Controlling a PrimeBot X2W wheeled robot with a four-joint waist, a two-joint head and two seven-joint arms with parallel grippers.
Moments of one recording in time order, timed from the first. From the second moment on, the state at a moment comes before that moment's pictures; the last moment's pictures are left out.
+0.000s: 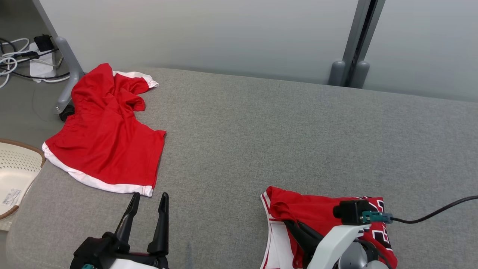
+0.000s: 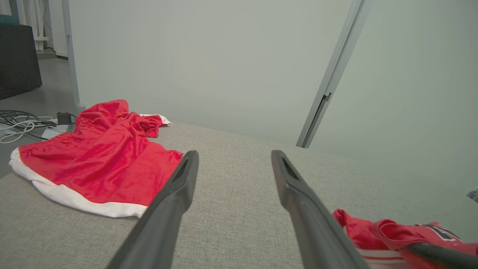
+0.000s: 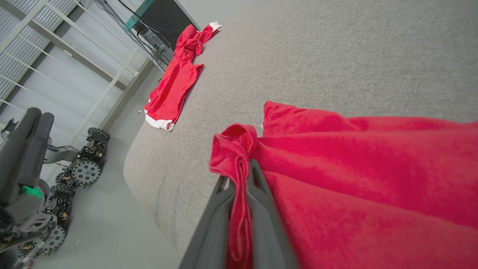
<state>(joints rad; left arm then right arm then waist) 0.07 0.05 -0.13 0.11 -0.33 -0.07 -0.26 -0.16 -0.06 0.46 0.30 0.74 0.13 0.18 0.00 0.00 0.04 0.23</state>
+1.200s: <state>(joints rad) 0.08 0.05 -0.10 0.10 -0.34 -0.06 -0.26 -0.17 -0.22 0.00 0.15 0.54 0.13 0.00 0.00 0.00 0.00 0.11</state>
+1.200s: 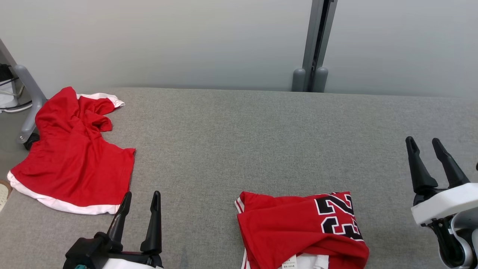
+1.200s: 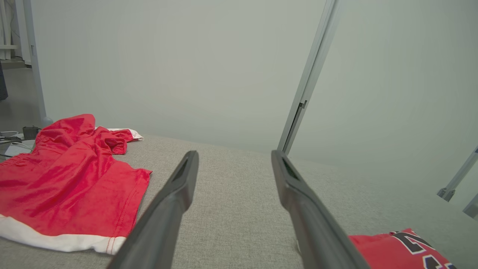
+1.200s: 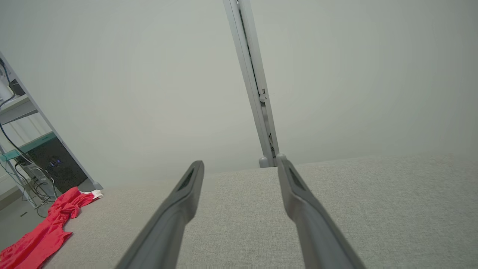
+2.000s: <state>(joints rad) 0.07 0.05 -0.10 0.11 -0.34 -0.06 -0.26 -0.15 -0.14 0.06 0.38 0.51 0.13 0.25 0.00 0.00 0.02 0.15</state>
